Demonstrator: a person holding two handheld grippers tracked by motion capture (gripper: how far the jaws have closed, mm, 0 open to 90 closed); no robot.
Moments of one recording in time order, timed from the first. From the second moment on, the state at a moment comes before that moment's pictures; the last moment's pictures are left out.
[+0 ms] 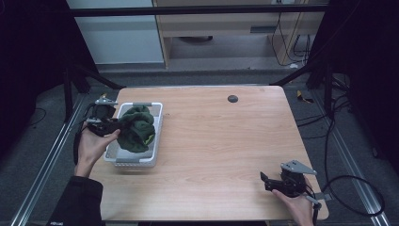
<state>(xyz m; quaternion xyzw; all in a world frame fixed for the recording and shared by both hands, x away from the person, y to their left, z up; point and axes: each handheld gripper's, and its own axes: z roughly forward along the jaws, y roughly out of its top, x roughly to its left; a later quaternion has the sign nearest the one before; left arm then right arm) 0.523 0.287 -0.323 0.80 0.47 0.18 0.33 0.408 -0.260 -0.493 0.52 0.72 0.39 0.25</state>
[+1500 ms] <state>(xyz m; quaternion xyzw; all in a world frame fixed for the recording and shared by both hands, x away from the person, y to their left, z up) 0.491 0.224 -0.272 0.86 0.35 0.16 0.34 0.407 -0.262 -0.491 0.51 0.72 0.39 0.25</state>
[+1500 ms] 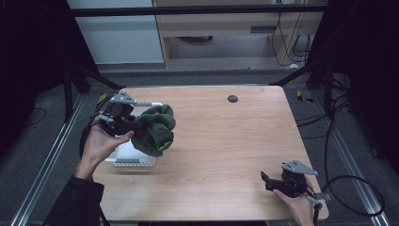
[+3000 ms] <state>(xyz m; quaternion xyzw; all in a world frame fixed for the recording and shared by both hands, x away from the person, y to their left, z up) 0.492 0.131 -0.302 0.90 0.26 0.12 0.32 0.406 -0.264 -0.489 0.51 0.72 0.39 0.27</state>
